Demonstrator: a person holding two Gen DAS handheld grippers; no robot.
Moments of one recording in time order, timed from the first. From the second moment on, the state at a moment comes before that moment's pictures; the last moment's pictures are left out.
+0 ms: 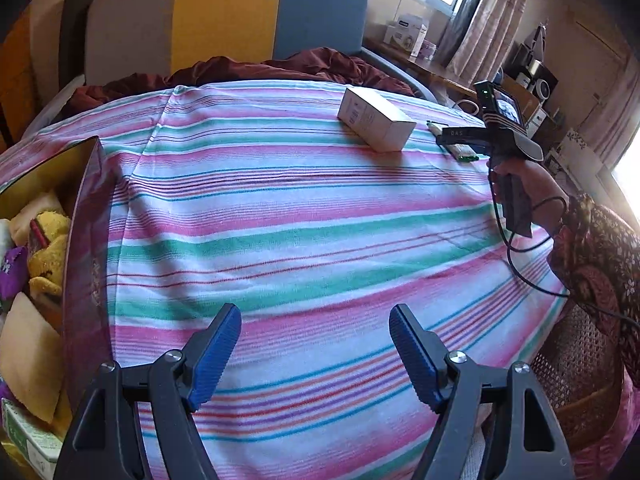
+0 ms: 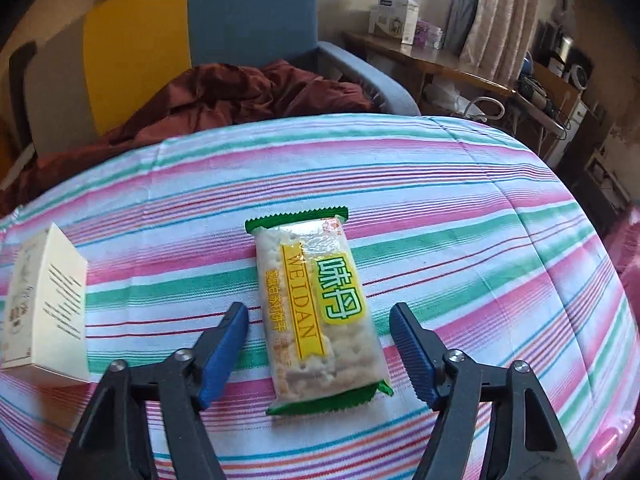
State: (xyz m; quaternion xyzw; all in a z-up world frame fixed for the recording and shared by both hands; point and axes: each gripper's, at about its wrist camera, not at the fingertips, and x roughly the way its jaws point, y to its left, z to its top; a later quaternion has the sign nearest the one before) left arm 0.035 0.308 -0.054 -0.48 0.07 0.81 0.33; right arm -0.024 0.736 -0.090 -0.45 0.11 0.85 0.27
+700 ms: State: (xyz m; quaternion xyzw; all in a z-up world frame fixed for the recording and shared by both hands) left arm -0.029 0.438 -0.024 -0.45 0.06 0.83 0.34; right arm 0.044 0.715 -0.077 -0.45 0.23 0.83 0.22
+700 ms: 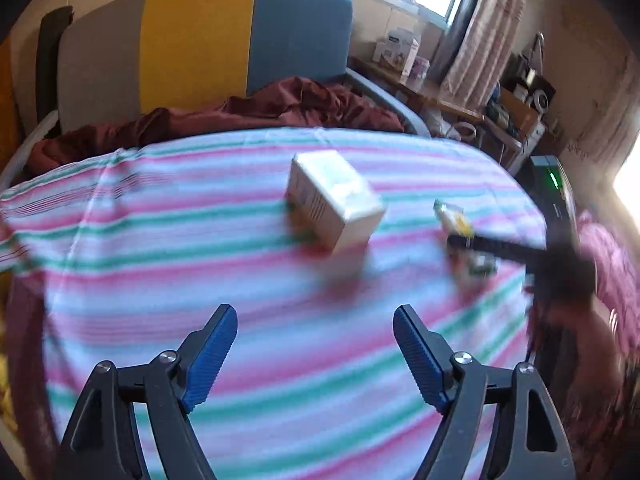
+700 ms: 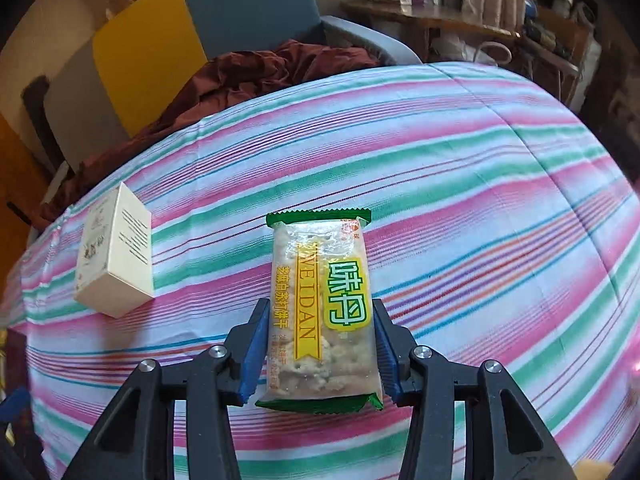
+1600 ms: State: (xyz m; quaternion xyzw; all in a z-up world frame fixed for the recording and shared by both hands) left arm -0.100 0.556 -0.062 -0.43 0.15 0.85 0.28; right arm 0.035 0.714 -0.074 -0.45 0.23 0.84 0.21
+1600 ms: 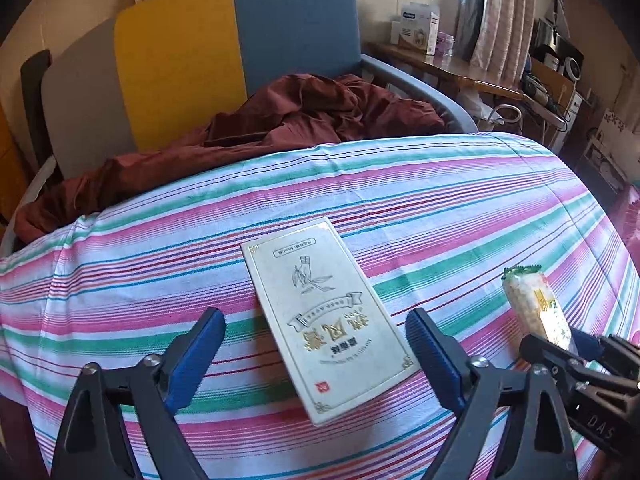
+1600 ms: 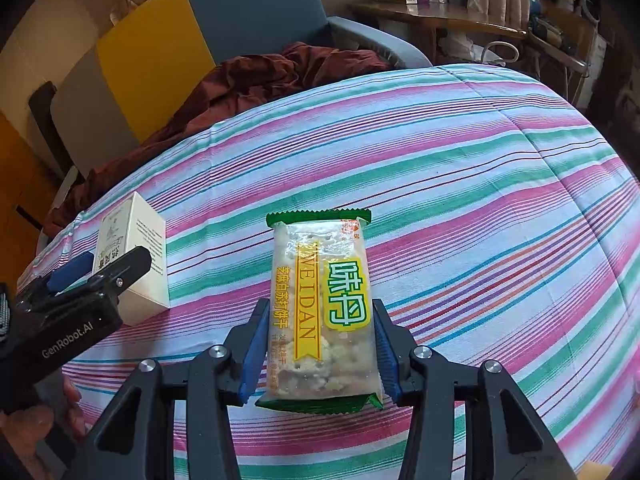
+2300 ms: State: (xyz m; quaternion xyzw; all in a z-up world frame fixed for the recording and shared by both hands) left arm -0.080 0.483 -0.077 -0.39 0.08 0.87 0.29; right arm 0.030 0.696 -0.068 -0.45 0.20 0.85 0.20
